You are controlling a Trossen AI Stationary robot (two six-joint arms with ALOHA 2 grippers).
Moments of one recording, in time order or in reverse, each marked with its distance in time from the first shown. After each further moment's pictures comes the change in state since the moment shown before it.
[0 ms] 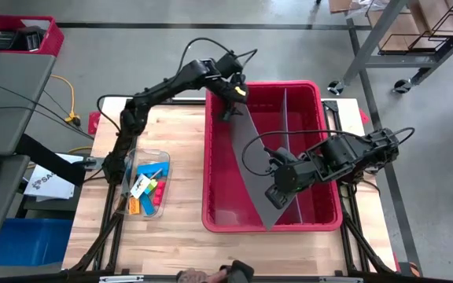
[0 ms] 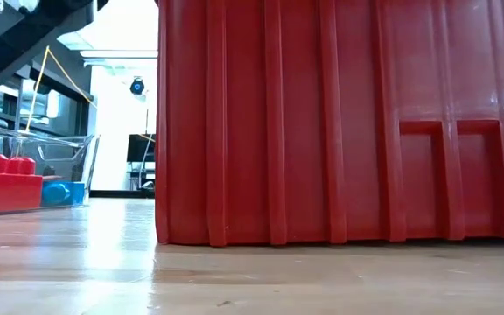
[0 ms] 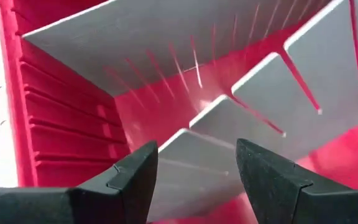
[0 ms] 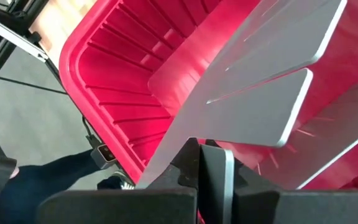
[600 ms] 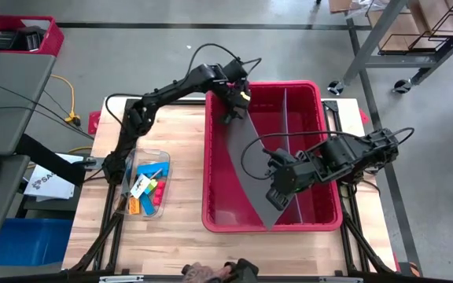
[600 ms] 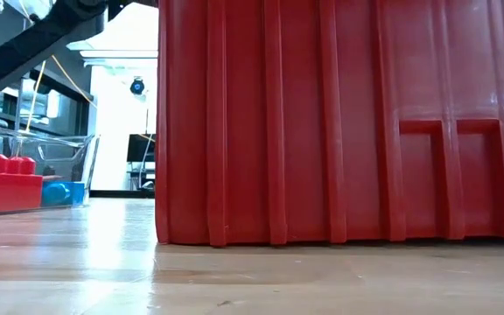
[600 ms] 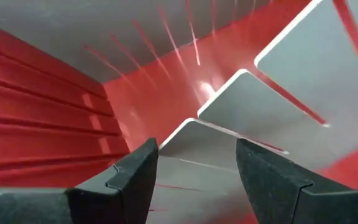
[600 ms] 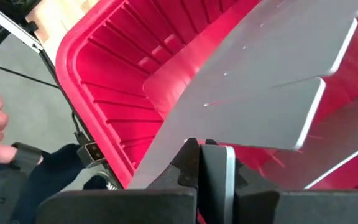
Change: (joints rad) left arm -0.009 0.087 0.000 -0.001 -0.055 0.097; right arm 0.000 0.002 -0.002 0.011 0.036 -0.104
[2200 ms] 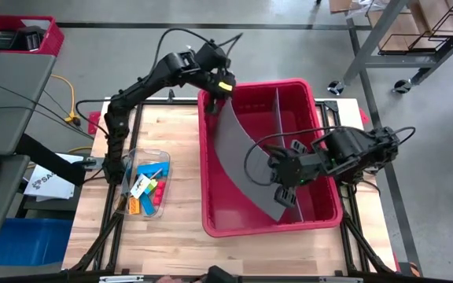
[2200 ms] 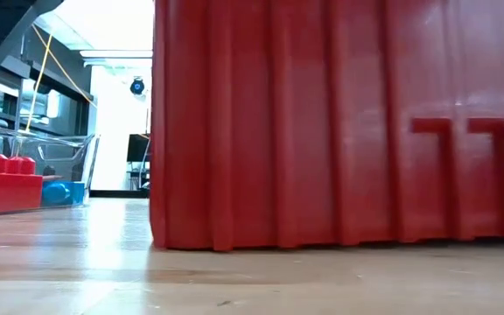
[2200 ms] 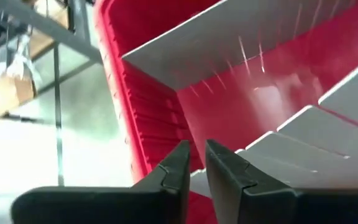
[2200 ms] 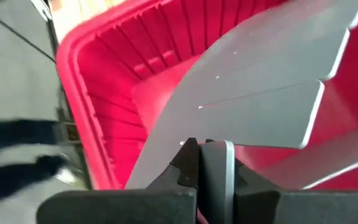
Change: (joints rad) left arm -0.017 -0.280 0.003 -0.053 -0.199 -0.121; right arm -0.029 0.020 0.100 -0.033 0.036 -0.391
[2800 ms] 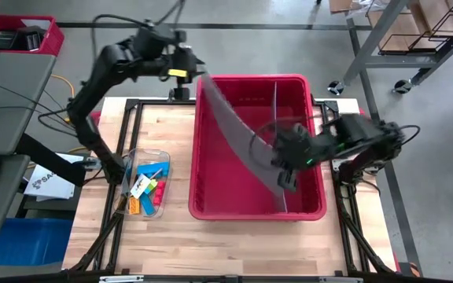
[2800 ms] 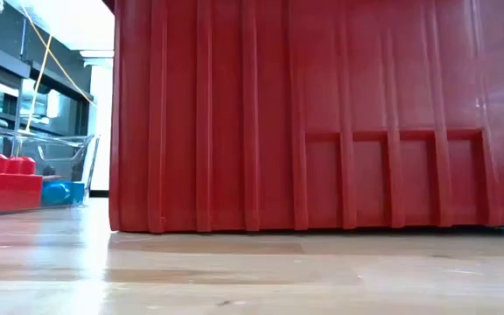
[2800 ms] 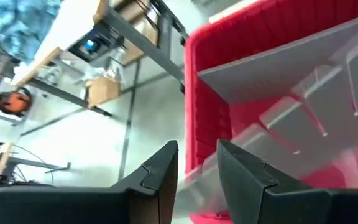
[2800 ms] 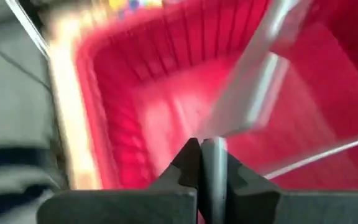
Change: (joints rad) left arm 0.019 -0.307 -0.001 -0.006 -0.136 -0.054; right arm -0.058 -0.069 0.063 0.010 0.054 -0.036
